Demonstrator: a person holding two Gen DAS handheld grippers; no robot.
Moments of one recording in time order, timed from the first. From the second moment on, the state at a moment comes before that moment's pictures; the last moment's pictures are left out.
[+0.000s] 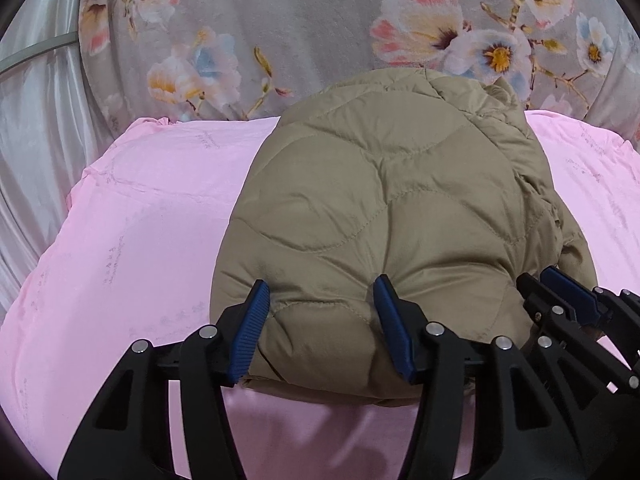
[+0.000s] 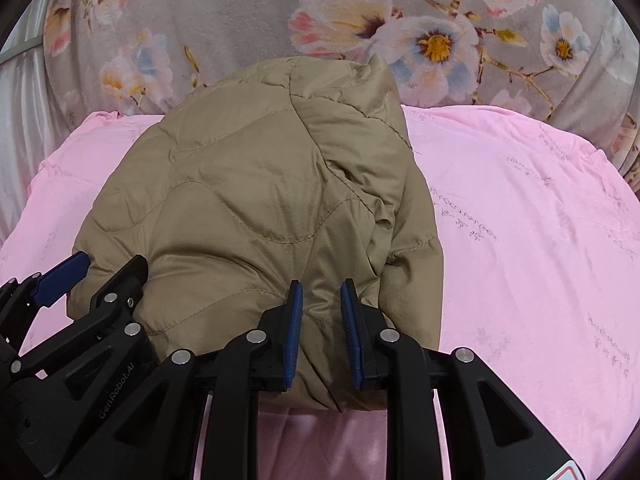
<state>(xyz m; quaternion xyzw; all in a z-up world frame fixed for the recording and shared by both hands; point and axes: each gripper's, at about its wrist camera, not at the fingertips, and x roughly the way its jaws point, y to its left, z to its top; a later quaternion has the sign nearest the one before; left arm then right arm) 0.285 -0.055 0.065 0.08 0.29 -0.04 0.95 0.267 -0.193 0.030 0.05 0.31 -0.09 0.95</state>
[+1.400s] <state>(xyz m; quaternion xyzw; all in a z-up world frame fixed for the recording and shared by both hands) 0.089 0.009 0.042 0.04 0.32 -0.01 0.95 0.044 -0.156 0.010 0.05 0.30 -0.13 0.94</state>
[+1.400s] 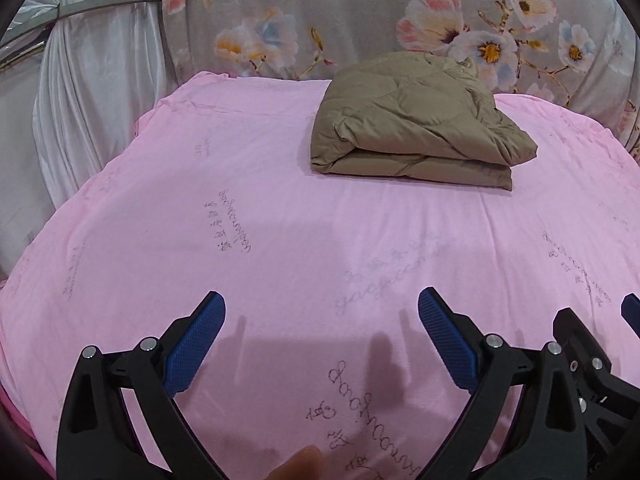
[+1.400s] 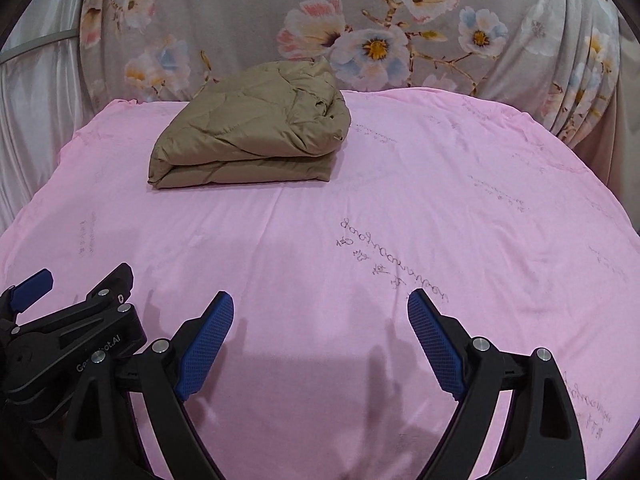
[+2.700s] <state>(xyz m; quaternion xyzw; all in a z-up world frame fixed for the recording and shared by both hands) 0.090 0.006 0.043 0.05 0.32 0.00 0.95 0.044 -0.157 0.008 0.05 0.30 -0.14 0.94</state>
